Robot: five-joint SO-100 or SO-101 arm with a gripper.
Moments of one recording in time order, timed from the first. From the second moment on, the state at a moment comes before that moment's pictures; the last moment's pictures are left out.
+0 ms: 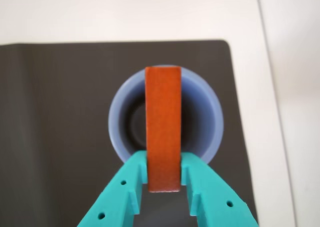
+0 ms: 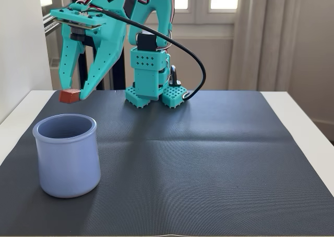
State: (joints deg) arm 18.3 117.8 122.7 40.1 75.0
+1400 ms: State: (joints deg) arm 6.3 159.3 153.6 40.1 13.4
